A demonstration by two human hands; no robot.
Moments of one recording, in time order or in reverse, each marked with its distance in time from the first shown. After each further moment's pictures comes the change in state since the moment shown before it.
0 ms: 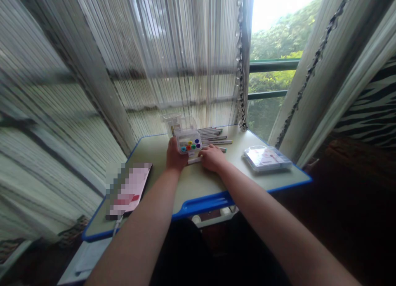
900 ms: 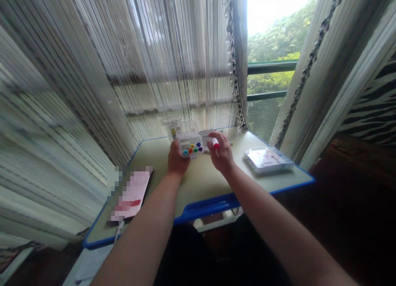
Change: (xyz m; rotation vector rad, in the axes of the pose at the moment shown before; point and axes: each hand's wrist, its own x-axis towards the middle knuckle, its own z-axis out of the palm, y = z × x) left_hand -0.002 0.005 0.002 -0.002 0.064 -0.019; right_hand -0.009 -0.003 -0.027 0.525 0.858 -0.101
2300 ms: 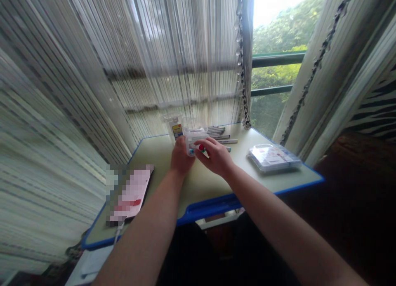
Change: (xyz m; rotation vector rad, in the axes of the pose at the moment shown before) left_hand 0.002 0.012 -0.001 0.035 -0.125 0.046; right_hand -0.004 -0.023 0.004 -0.017 -0.316 -0.010
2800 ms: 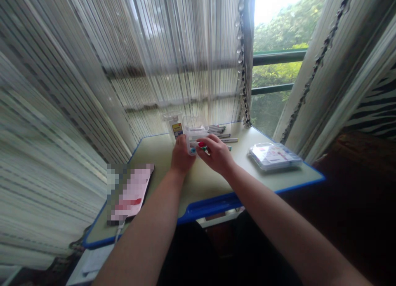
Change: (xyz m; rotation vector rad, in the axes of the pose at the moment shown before) left_hand 0.001 0.002 0.001 0.044 0.006 0.004; right_hand 0.000 0.002 0.002 0.027 0.066 0.016
